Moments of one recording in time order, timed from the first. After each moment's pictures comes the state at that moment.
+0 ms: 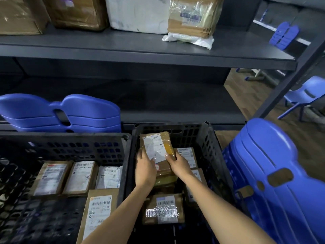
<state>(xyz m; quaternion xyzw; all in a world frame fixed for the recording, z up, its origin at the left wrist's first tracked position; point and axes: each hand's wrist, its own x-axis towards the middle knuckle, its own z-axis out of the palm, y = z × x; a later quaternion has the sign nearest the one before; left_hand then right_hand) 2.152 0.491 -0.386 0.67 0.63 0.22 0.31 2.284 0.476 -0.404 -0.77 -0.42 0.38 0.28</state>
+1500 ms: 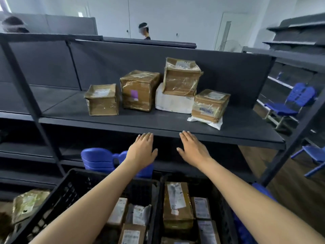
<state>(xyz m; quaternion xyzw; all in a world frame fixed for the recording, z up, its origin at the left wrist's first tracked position) 2.037 0.542 -0.067 0.84 0.53 0.11 -0.02 2.246 0.521 -0.073 -0.67 -0.74 -0.03 0.10</state>
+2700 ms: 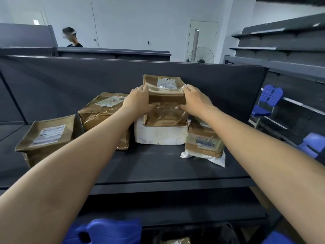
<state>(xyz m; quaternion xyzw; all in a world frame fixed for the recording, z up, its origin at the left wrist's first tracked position) 2.136 0.826 0.104 0.84 0.47 0.26 -0.02 2.333 0.774 0.102 -0.73 -0.64 -0.14 0.18</state>
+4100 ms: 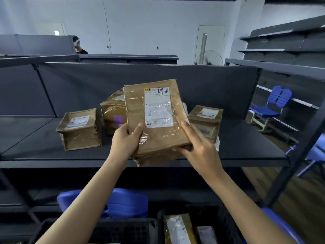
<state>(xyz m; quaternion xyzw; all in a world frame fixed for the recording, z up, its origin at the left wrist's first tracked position) 2.054 0.619 0.050 0.58 0.49 0.52 0.39 2.252 0.551 0.008 -0.52 -0.69 -0.23 0.45</state>
